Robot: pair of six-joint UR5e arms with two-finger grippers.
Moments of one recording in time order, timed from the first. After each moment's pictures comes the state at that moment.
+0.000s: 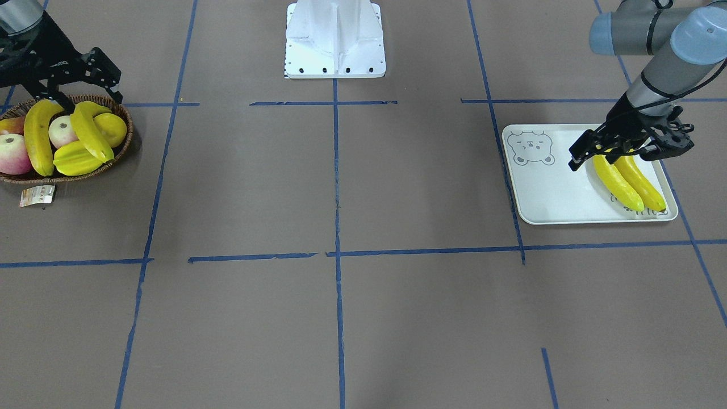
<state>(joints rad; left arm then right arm) -0.96 -1.53 -1.86 -2.02 -2.12 -1.08 0.84 -1.88 2.19 -1.07 2.10 0.87</state>
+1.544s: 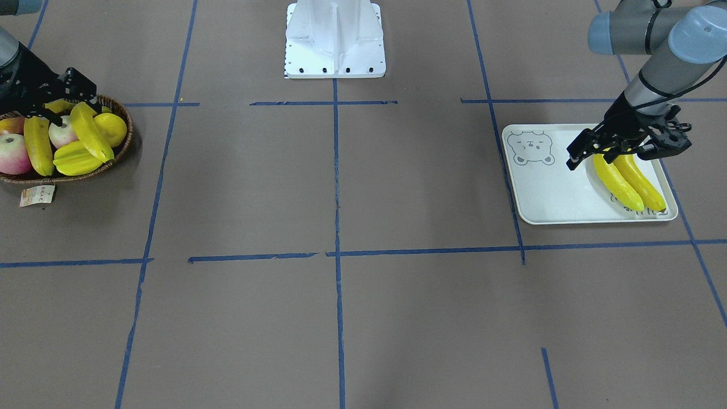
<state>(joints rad) -0.95 -1.53 -1.86 -2.02 -2.12 -1.09 0.81 -1.97 1.96 -0.77 2.19 0.83</state>
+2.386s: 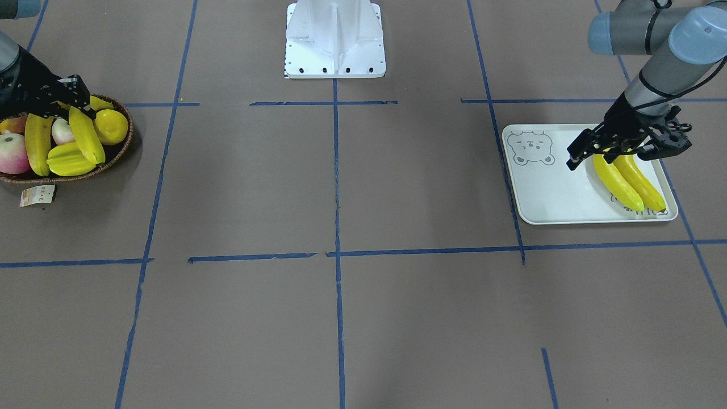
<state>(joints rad) -0.95 -1.53 -1.86 -2.02 -2.12 -1.09 0.83 -1.97 1.94 -0.77 2.26 0.82</state>
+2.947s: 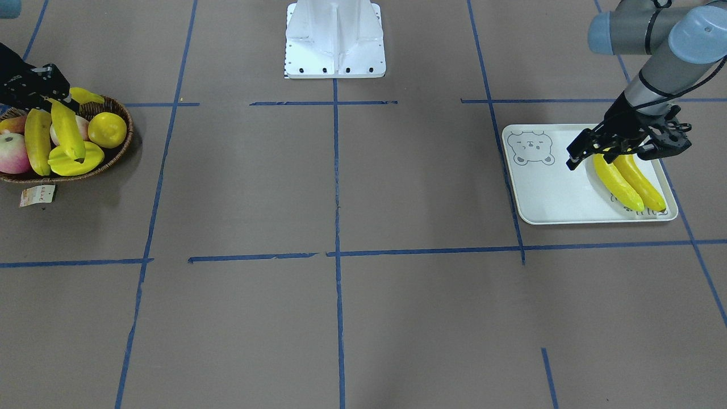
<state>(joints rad) -0.95 -1.53 -1.87 -2.02 -2.12 -1.09 1.01 -1.95 1.95 -0.77 2.45 0.80</state>
